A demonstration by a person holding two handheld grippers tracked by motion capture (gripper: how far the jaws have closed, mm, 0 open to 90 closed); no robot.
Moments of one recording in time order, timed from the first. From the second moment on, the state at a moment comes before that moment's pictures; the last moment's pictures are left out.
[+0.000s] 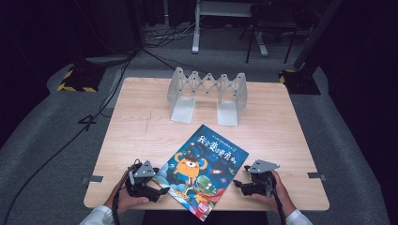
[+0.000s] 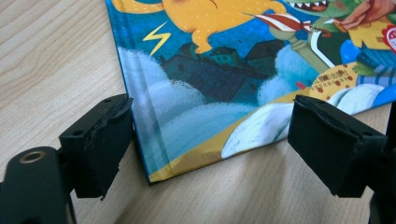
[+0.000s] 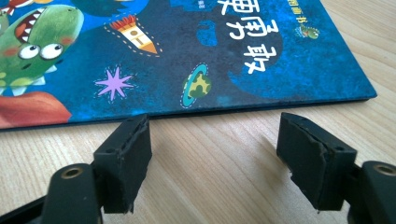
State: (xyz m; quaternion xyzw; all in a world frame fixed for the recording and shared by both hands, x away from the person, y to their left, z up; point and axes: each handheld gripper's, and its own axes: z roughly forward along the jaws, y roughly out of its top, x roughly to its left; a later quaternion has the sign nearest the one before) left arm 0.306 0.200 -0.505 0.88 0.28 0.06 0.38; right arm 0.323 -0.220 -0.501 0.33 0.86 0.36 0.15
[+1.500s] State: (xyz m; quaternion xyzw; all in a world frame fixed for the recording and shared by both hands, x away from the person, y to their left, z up) left arm 0.284 0.121 -0.505 0.90 0.19 0.00 0.40; right arm 0.322 -0.266 -0.494 0.36 0.86 0.32 0.16
